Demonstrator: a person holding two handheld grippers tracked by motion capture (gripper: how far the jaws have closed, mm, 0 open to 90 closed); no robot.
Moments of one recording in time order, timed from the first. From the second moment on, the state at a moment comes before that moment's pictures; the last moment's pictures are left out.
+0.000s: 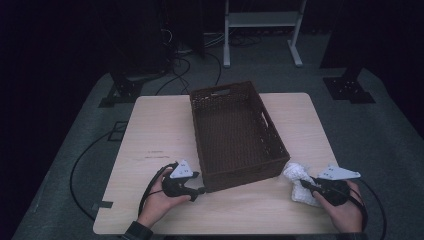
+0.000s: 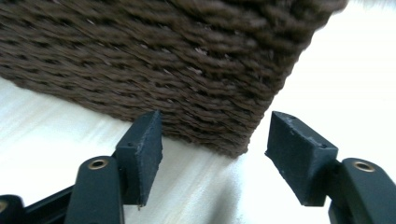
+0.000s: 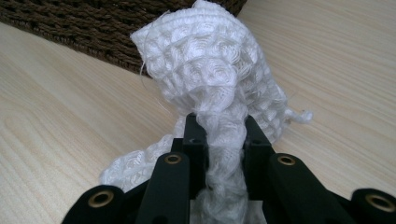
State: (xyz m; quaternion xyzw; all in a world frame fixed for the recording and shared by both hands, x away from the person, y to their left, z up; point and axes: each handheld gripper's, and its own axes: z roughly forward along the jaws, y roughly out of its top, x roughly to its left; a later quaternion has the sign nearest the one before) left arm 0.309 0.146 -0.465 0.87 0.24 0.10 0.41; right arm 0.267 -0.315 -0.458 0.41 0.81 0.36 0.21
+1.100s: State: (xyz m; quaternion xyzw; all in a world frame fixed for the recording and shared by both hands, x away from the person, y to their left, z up) left arm 0.315 0.098 -0.484 0.88 0.24 0.14 0.39; right arm 0.267 -0.315 -0.458 0.41 0.81 0.36 0.21
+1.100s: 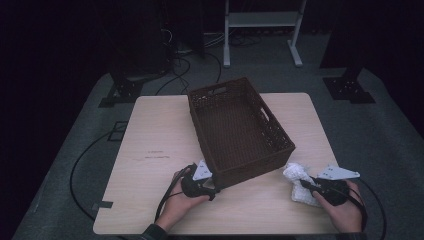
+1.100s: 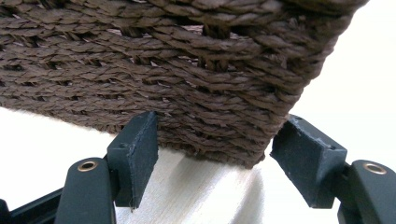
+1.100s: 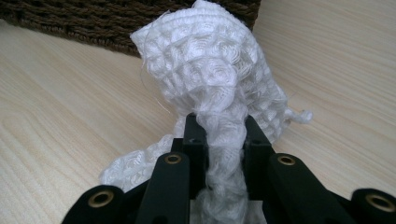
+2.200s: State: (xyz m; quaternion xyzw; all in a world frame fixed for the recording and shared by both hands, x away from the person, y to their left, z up) left arm 0.319 0.091 -0.500 0.86 0.29 0.14 0.39; right arm 0.266 -0.314 -0.453 0.41 0.80 0.37 0.22
